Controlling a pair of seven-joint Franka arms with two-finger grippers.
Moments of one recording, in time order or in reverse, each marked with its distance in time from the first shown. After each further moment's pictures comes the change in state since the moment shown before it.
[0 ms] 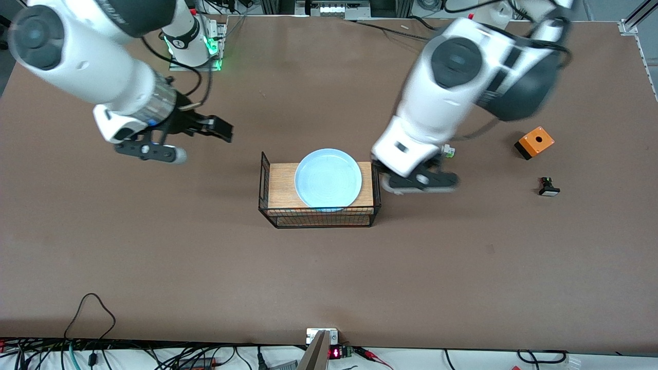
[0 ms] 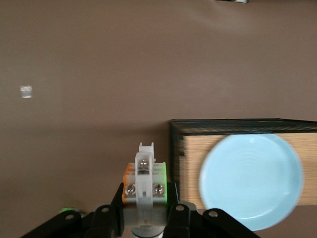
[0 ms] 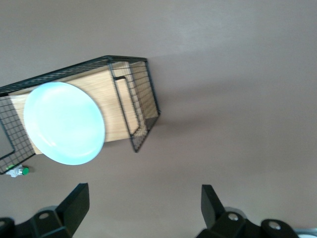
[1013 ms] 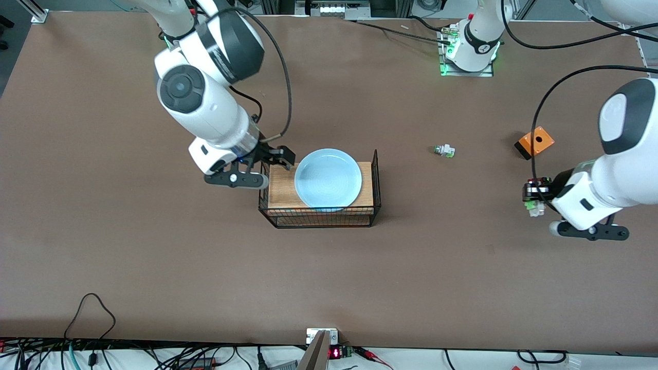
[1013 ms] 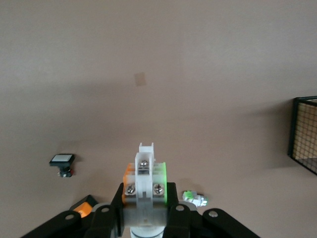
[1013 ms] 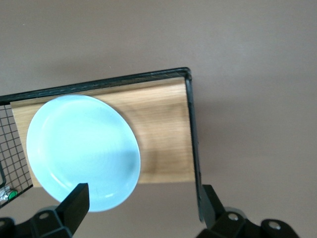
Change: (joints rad) left arm 0.410 -0.008 0.005 -0.053 -0.012 -0.146 0.470; right arm 0.143 0.199 0.000 0.001 -0.062 0.282 0.005
